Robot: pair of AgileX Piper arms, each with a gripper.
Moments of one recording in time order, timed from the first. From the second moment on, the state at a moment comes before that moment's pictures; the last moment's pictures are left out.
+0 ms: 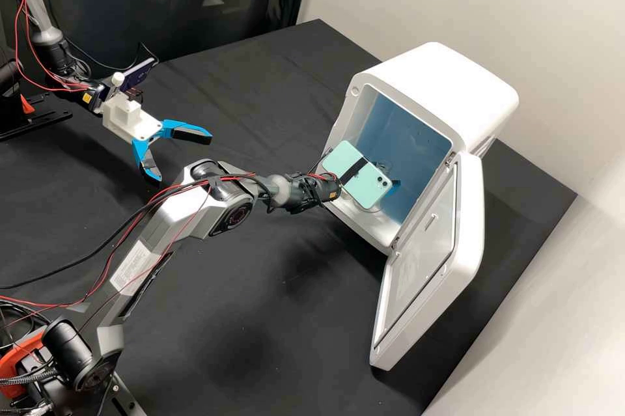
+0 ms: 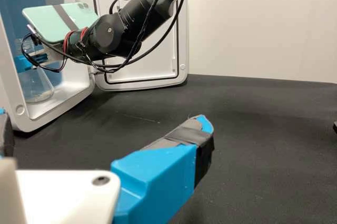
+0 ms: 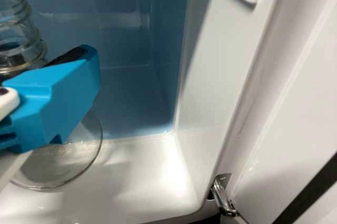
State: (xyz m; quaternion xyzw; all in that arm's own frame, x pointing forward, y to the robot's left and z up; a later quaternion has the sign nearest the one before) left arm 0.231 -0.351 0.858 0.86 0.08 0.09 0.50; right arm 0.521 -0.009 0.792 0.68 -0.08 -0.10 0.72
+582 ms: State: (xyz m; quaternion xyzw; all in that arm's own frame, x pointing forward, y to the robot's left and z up) left arm 0.230 -0.350 0.859 0.86 0.08 0.10 0.50; right arm 0.500 -0.012 0.803 0.72 -0.08 -0.09 0.69
